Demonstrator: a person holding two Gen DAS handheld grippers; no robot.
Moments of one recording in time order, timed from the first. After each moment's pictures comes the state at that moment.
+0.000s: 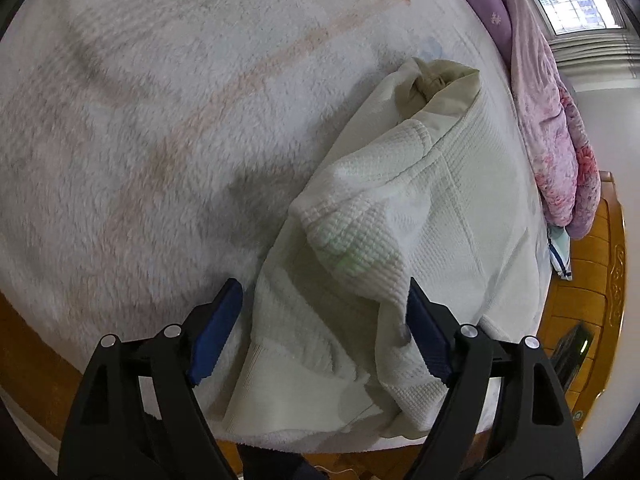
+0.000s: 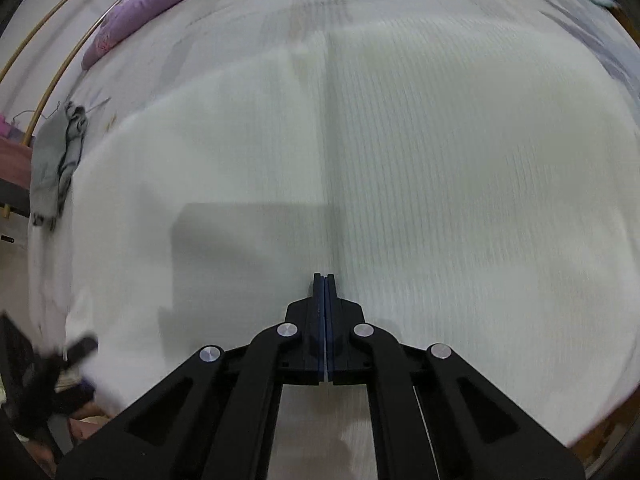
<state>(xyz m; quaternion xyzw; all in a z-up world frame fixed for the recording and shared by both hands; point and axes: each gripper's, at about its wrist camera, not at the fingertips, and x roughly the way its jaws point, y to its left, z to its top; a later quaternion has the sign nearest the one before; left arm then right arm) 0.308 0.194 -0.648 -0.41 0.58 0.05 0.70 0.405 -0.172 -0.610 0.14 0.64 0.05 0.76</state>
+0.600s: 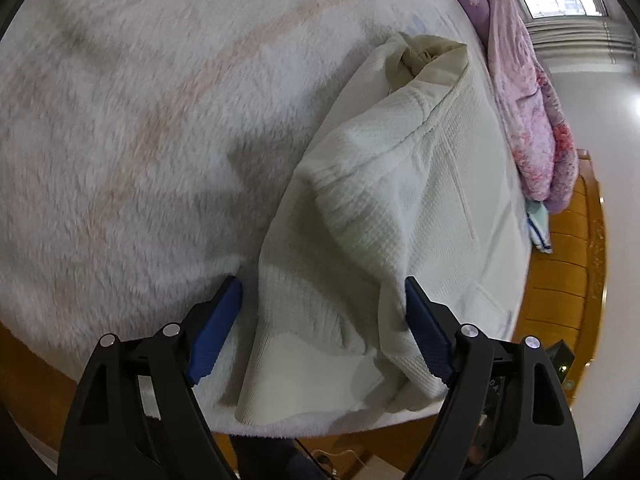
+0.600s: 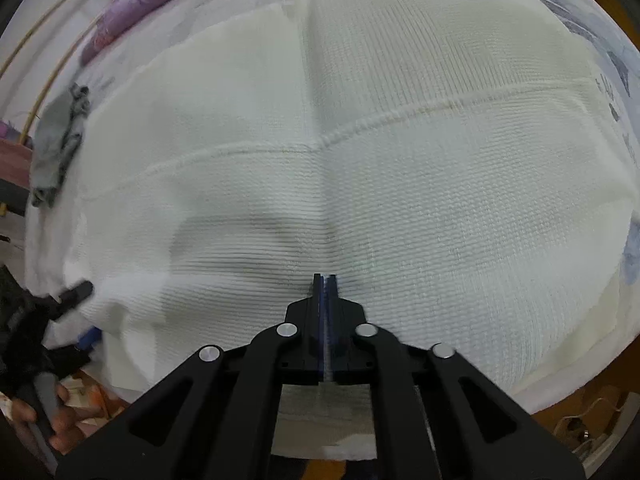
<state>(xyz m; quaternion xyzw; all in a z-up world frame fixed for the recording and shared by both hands) 0.300 0.195 -0.663 -0.42 0.59 -0.02 0.69 0.365 -0.170 -0.593 0.11 0.60 0.04 0.79</state>
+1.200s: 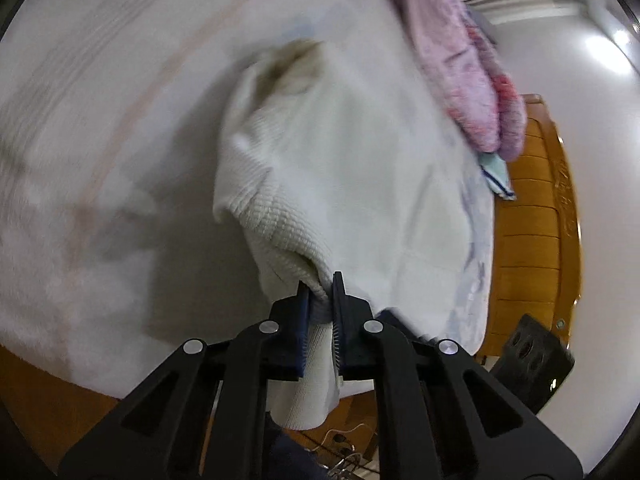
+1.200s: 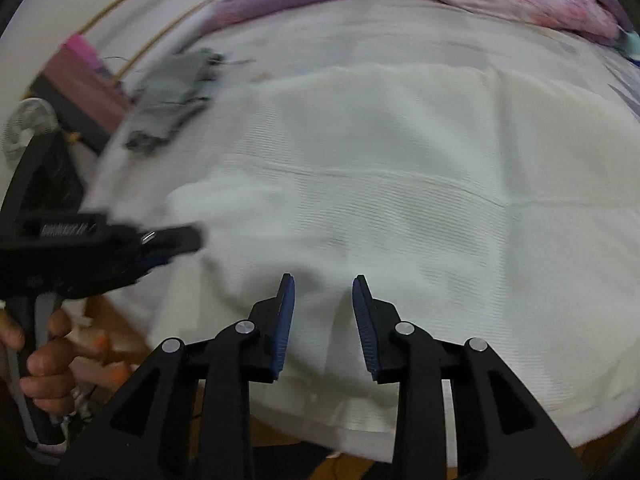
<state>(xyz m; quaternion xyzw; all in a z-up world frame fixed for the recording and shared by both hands) 0.332 0.170 -0.577 -0.37 0.57 -0.14 0.72 0.347 -0.071 -0.541 0.08 0.54 0.24 0.81</state>
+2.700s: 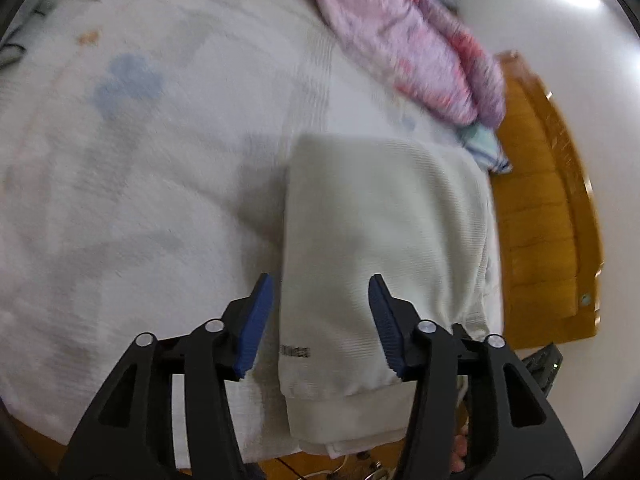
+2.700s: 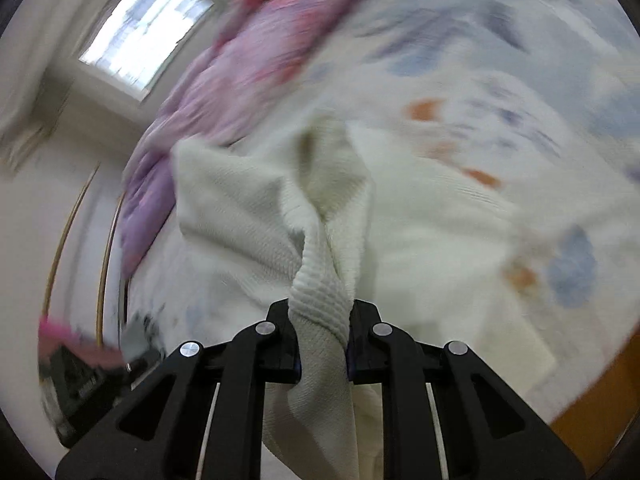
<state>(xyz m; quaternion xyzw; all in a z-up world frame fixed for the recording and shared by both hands) 0.425 0.000 -0.546 -0.28 0.58 -0.16 0.75 0.372 -0.370 -0.552 0.45 0.42 -0.07 0.78</state>
